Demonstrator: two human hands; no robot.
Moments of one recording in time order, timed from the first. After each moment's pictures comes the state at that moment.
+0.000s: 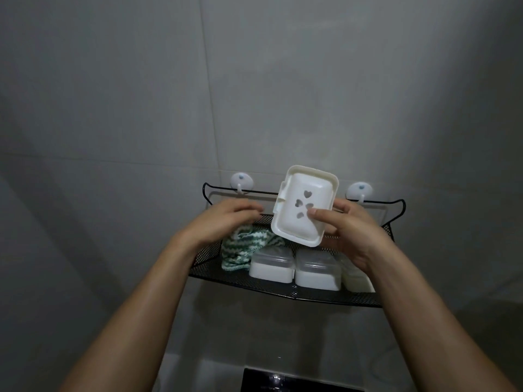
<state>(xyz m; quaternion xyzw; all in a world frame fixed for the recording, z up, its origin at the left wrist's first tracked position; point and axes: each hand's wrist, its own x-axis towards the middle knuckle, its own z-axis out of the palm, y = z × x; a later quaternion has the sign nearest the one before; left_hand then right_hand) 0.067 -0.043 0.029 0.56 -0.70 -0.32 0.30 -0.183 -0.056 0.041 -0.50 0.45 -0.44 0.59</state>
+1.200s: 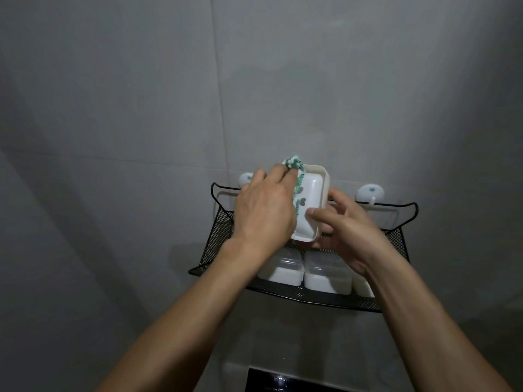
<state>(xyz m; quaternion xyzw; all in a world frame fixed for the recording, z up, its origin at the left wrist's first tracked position) -0.016 -0.022 0.063 0.63 -0.70 0.17 0.29 -0.168 -0.059 0.036 -0.53 0.36 -0.44 0.62</state>
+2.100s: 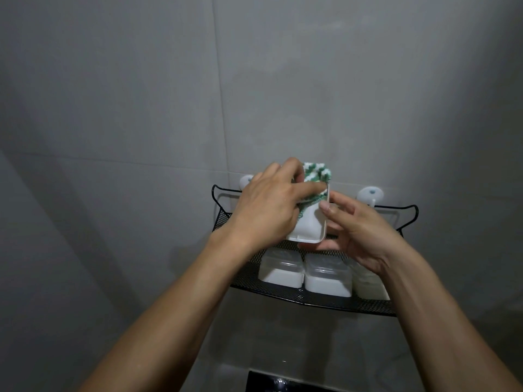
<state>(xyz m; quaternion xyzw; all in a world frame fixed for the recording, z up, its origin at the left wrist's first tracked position) -0.004 -0.020 0.084 0.53 -0.80 0.12 0.26 -0.184 -0.067 0.040 -0.53 0.31 -0.40 0.68</state>
